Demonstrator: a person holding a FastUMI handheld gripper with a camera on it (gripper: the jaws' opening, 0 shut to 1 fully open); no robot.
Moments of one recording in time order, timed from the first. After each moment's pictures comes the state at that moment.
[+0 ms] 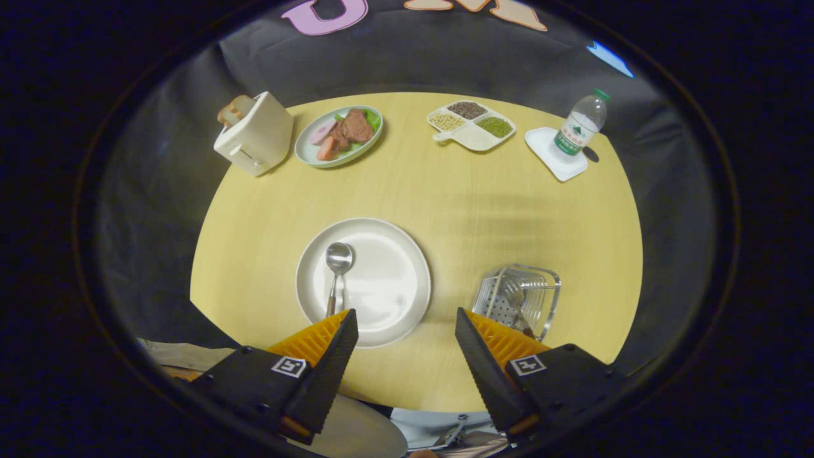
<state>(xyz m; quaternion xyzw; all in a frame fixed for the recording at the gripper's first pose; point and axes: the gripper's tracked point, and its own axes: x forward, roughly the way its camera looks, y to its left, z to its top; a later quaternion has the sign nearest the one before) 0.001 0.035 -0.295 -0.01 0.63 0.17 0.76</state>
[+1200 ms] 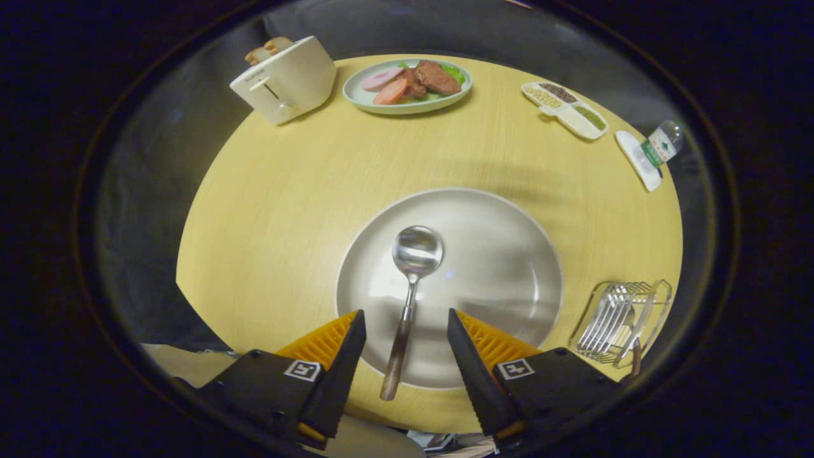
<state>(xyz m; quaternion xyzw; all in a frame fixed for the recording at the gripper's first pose) -0.044 0.148 -0.389 -0.06 0.67 0.21 0.71</state>
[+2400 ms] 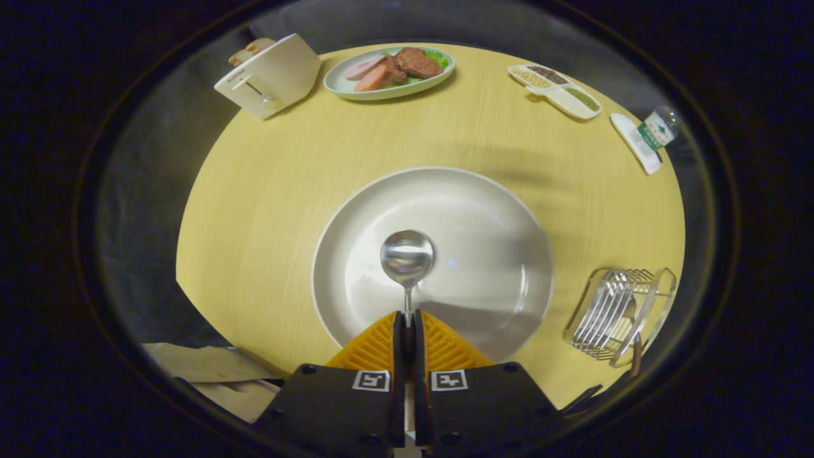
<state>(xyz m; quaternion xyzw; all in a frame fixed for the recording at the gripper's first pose) -0.045 0.122 -0.382 -0.05 0.68 0.21 0.70</state>
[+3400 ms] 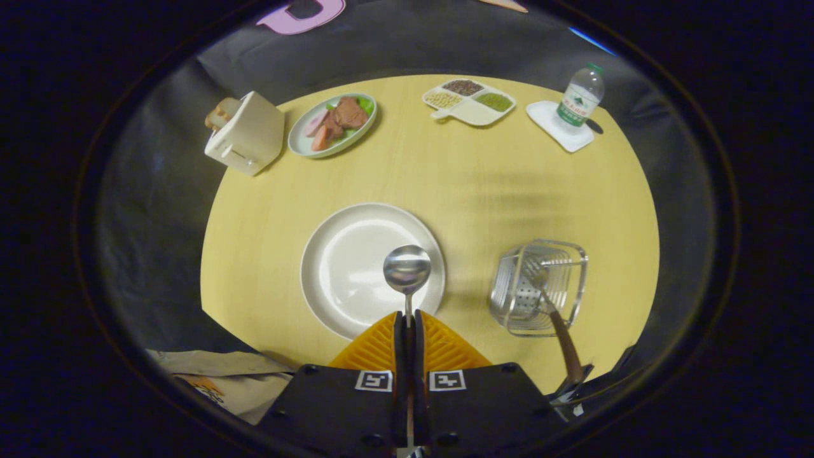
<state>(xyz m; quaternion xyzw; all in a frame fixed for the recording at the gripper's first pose) -0.012 0.016 -0.299 0.03 0.66 0.14 0.73</state>
